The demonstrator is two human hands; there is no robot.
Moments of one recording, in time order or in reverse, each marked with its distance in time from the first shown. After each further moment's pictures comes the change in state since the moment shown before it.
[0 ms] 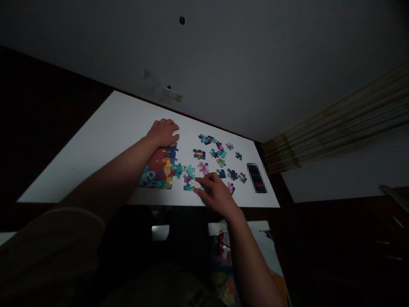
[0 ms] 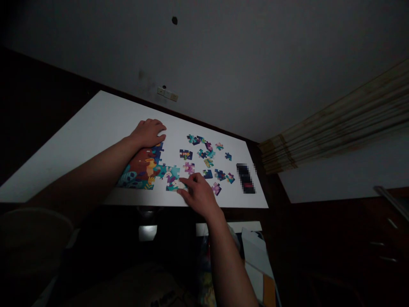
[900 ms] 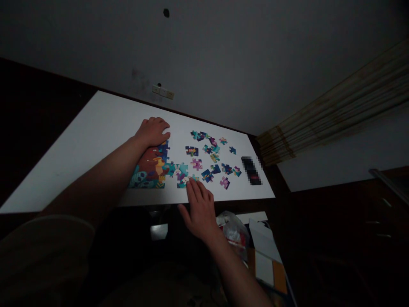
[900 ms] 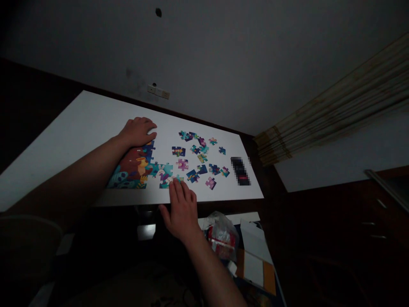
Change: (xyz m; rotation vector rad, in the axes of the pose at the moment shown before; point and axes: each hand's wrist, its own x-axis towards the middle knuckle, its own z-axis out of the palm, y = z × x) left_hand 0.001 0.000 -0.005 0.008 -0.022 -0.007; right_hand -0.056 -0.055 0.063 -0.175 0.066 0.072
